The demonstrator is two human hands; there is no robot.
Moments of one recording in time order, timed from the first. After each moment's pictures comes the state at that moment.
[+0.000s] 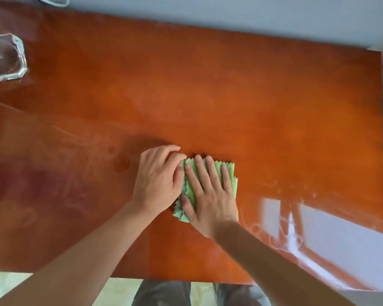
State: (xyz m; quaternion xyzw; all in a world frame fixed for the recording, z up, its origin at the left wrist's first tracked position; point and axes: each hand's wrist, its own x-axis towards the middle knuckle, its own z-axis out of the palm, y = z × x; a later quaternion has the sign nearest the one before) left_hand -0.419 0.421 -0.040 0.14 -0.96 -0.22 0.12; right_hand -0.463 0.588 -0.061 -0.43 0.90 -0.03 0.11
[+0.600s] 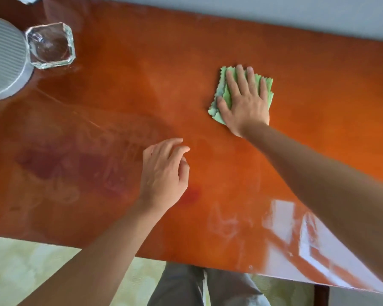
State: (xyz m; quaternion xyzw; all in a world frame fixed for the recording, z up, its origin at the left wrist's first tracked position) left_hand -0.369 0.387 -0.027 0.20 -0.95 -0.20 0.11; right_hand -0.617 0.473 -0.059 -0.35 0.93 -0.02 0.10
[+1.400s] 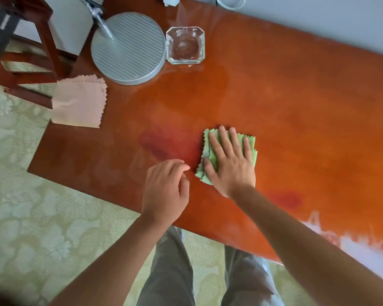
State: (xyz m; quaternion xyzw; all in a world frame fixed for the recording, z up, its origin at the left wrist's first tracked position) left_hand -0.177 0.248 -0.005 0.32 -0.92 -0.22 0.10; right_hand -0.344 0.343 -0.060 -0.48 0.87 -0.02 0.13
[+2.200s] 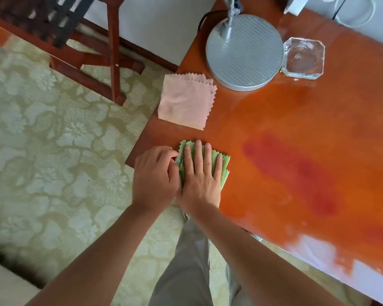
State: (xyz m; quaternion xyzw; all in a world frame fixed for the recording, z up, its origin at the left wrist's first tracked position) left_hand -0.009 0.062 -0.004 0.42 -0.87 -0.20 0.16; right_hand -0.088 0.145 -0.063 -0.49 0.86 -0.05 0.16
